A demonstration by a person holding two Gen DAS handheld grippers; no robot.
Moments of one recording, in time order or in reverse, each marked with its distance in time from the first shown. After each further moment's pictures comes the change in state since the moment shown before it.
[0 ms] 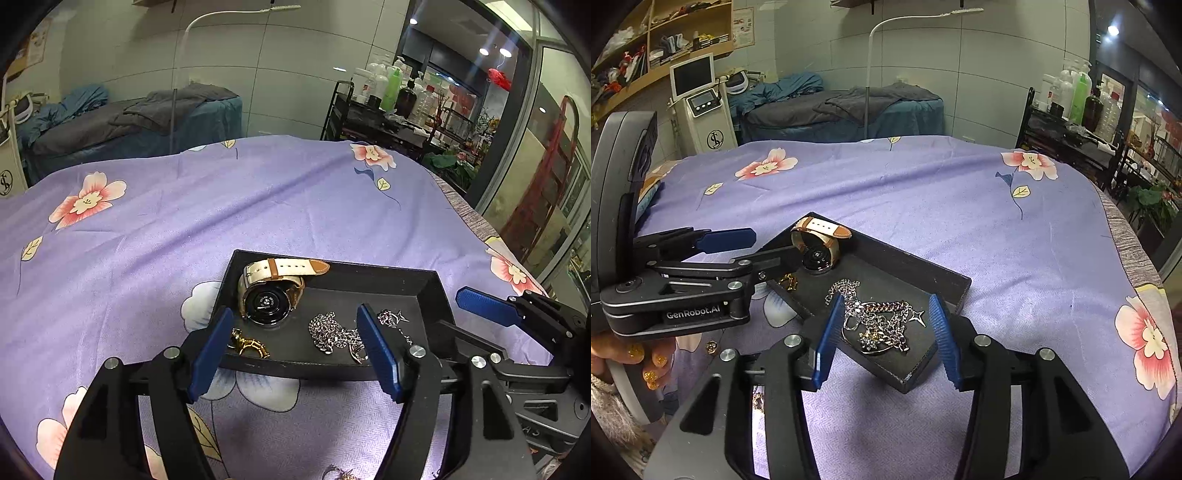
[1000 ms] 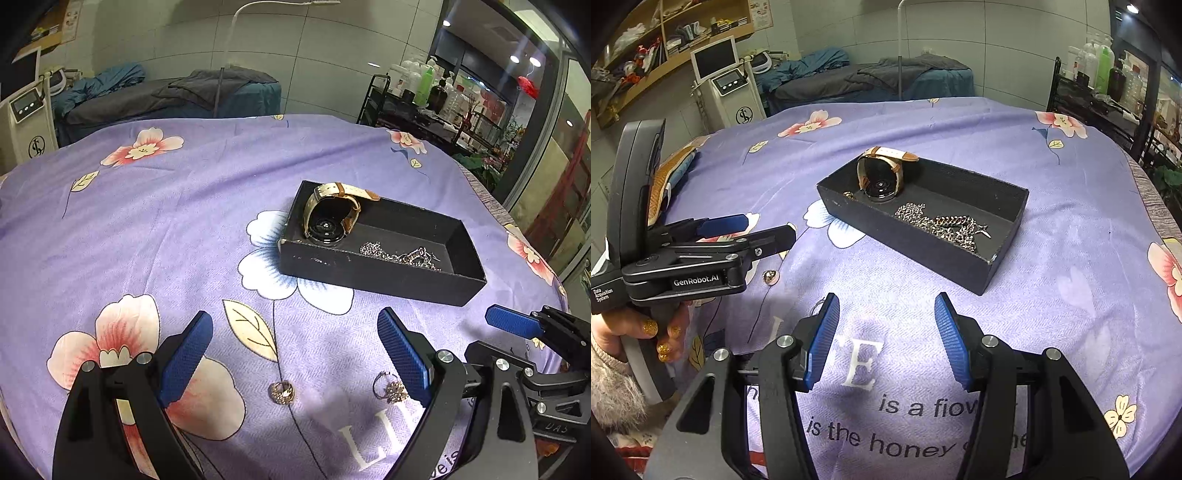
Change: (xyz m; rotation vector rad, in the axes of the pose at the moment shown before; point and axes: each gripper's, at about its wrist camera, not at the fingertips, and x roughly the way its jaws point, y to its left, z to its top) left arm -0.040 0.033 -0.064 -0.085 0.039 0.091; right arm -0.019 0.038 -0.054 -0.001 0.113 0.132
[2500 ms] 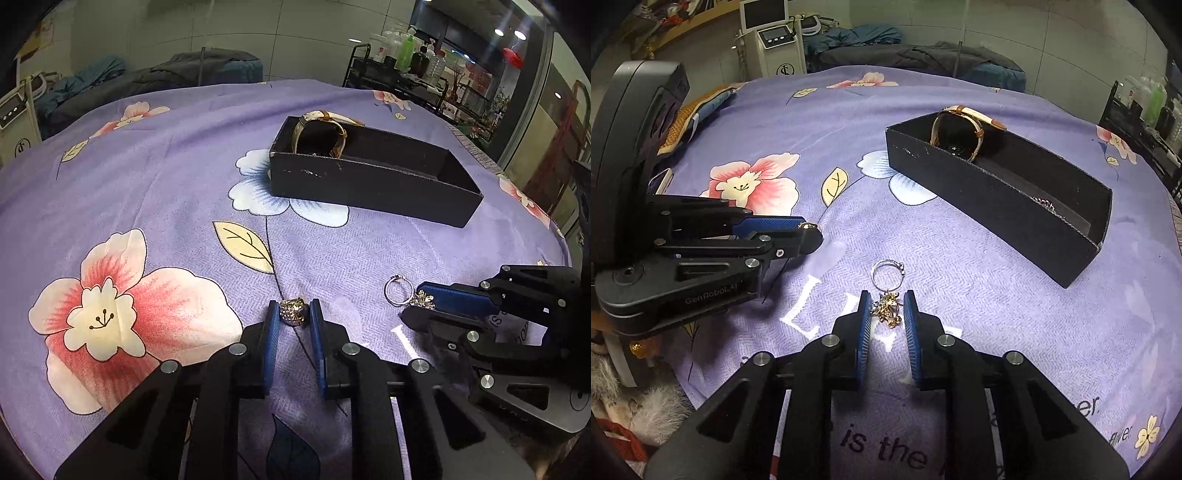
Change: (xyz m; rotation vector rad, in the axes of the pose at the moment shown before) left arm 0.005 0.000 -0.052 0.074 0.082 -0.033; right arm 0.039 0.045 -0.025 -0.190 0.069 0.047
